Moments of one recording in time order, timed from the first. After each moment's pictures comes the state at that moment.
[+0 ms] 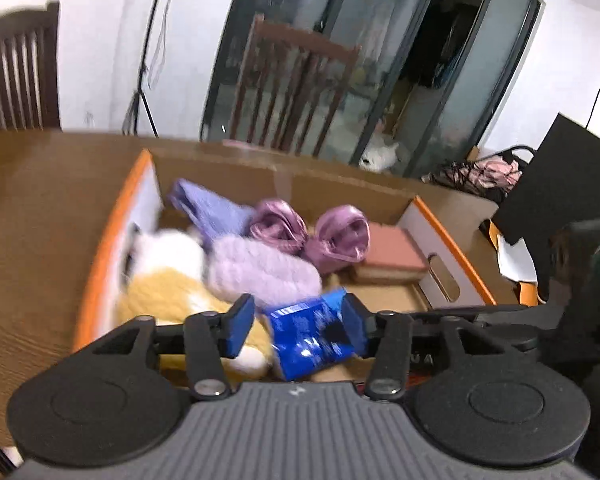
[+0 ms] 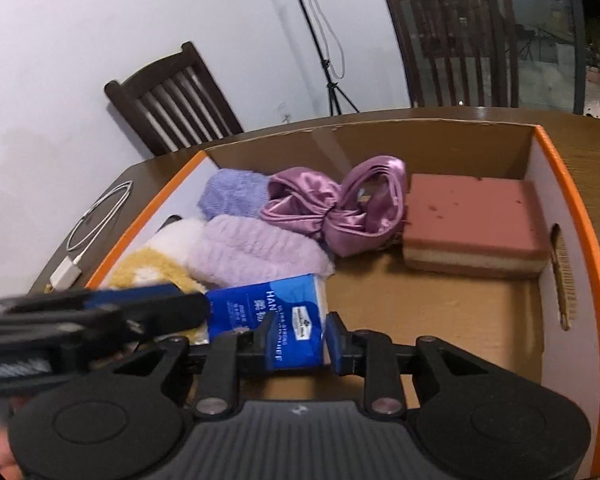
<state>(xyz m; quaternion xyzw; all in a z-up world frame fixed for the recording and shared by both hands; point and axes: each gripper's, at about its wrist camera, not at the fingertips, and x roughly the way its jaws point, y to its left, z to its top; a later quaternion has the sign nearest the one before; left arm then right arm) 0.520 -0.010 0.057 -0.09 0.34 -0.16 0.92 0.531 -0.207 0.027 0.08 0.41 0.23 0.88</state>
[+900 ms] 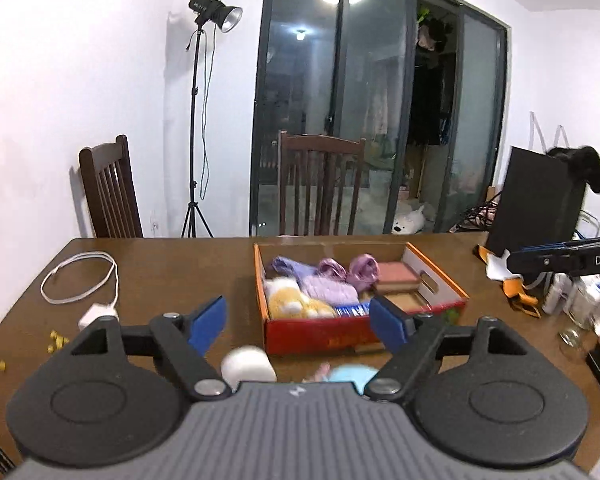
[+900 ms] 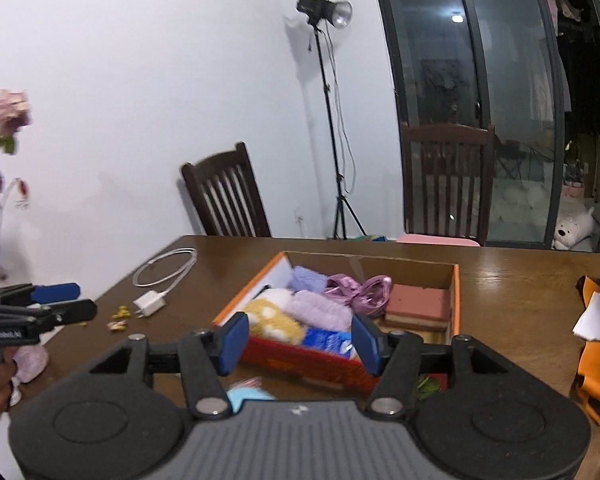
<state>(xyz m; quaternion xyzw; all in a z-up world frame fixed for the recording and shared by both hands) 0.274 0.068 0.154 -0.01 0.20 -0.12 0.97 0.288 -0.245 0.183 0.04 0.24 0.22 0.95</state>
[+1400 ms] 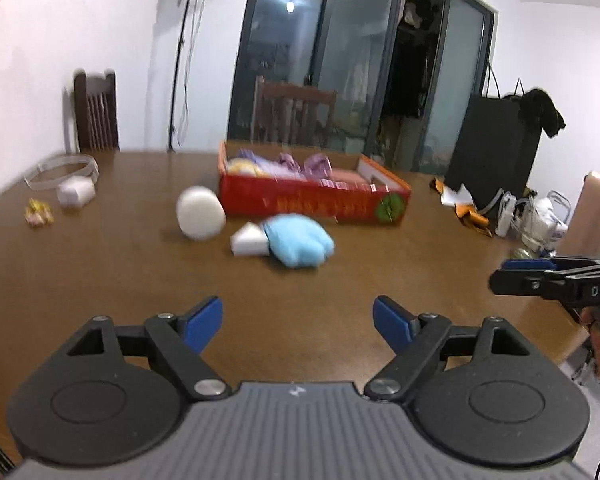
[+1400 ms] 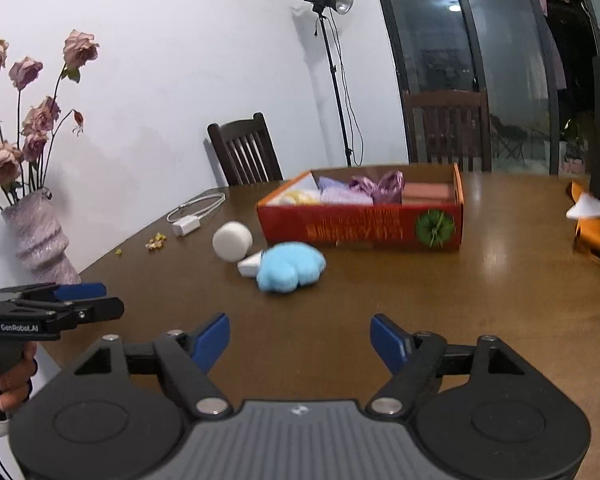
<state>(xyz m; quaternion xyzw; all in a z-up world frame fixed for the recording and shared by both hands) 0.164 0.052 0.046 -0.04 0.26 -0.15 0.95 0.147 -0.247 0.062 0.05 0.25 0.23 0.94</state>
